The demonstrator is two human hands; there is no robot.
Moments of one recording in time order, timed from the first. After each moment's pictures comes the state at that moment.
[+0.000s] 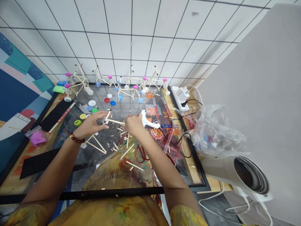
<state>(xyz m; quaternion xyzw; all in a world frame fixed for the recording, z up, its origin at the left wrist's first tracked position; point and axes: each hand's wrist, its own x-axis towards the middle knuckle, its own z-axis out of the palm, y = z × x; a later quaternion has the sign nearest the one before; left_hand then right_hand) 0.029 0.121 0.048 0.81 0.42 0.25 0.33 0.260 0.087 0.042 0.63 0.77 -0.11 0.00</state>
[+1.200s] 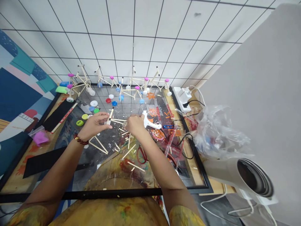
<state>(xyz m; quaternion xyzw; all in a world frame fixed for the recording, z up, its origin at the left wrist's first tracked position) 0.035 0.113 0.042 0.77 0.47 0.28 0.33 0.255 0.091 0.041 0.66 0.74 -0.12 0.01</state>
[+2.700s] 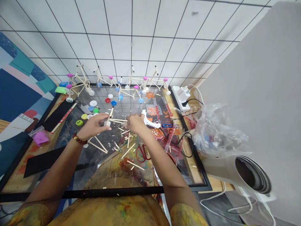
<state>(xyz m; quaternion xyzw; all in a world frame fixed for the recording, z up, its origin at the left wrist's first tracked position) 0.030 0.113 0.042 0.79 0.44 0.24 0.35 0.268 0.096 0.037 0.65 0.74 -0.18 -0.01</state>
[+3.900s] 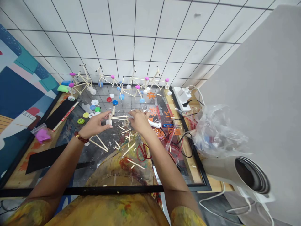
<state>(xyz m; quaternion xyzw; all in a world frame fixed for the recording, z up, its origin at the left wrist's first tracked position) 0.030 0.110 0.043 0.80 0.48 0.19 0.32 0.279 0.083 0.046 0.65 0.73 -0.15 -0.15</state>
